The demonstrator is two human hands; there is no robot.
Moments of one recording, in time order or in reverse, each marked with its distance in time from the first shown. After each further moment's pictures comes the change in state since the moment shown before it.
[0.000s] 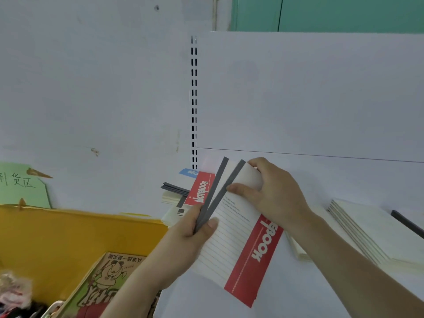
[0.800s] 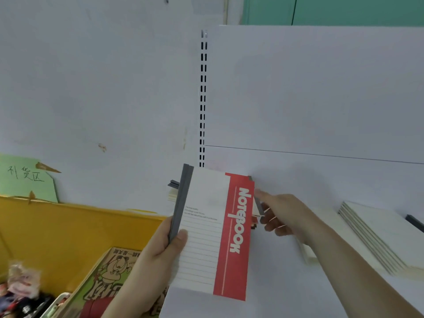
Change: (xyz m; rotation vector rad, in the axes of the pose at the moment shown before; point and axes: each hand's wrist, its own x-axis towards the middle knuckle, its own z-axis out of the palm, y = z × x) left_hand -0.026 -0.045 -0.020 -0.189 0.207 -0.032; right_hand -0.004 0.031 0.025 0.529 -0.391 0.722
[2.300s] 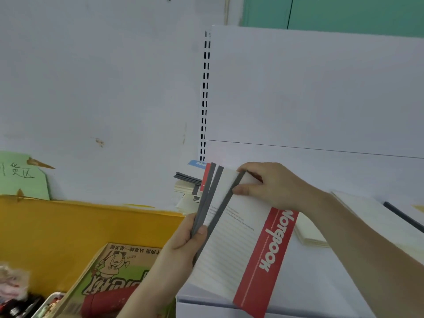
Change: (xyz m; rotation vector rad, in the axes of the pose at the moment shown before) left_hand -0.022 0.011 0.004 -0.110 -0.153 -0.085; right_hand -0.047 -0.054 0.007 -0.618 -0.048 -0.643
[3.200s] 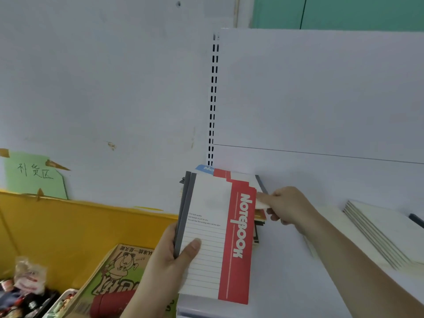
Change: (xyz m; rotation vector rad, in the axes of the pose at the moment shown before) left_hand 0.000 -0.013 -0.012 0.152 0.234 0.029; right_hand 0.018 0.051 0.042 0.352 0.142 0.572
